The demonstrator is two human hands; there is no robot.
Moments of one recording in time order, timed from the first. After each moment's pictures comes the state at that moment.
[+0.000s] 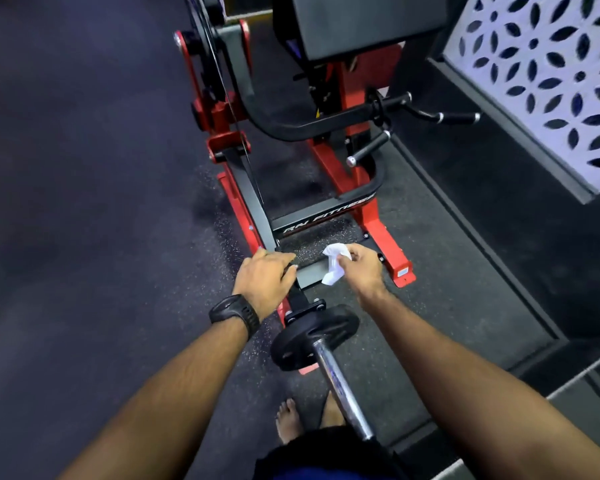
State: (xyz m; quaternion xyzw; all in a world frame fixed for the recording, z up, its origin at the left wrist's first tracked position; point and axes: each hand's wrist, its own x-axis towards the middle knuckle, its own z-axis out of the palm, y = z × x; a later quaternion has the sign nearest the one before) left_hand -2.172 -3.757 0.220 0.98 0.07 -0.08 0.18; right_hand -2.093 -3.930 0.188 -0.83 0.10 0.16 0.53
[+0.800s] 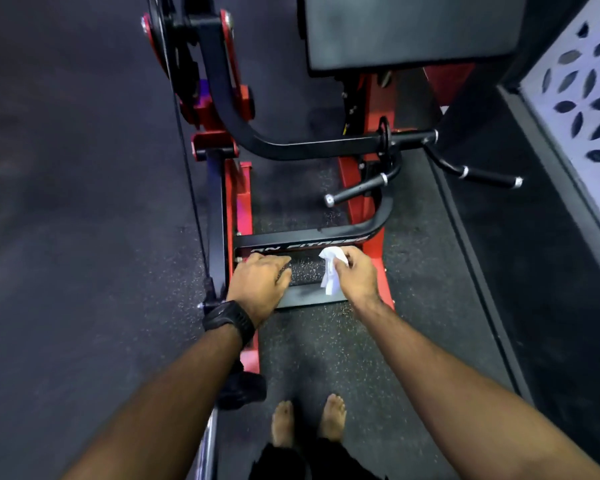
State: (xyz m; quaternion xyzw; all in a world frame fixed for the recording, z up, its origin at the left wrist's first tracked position) left_hand -1.947 -3.900 0.181 0.95 0.23 -0.07 0.19; right_hand -1.828 -4.041 0.148 -0.85 -0.06 0.23 0.48
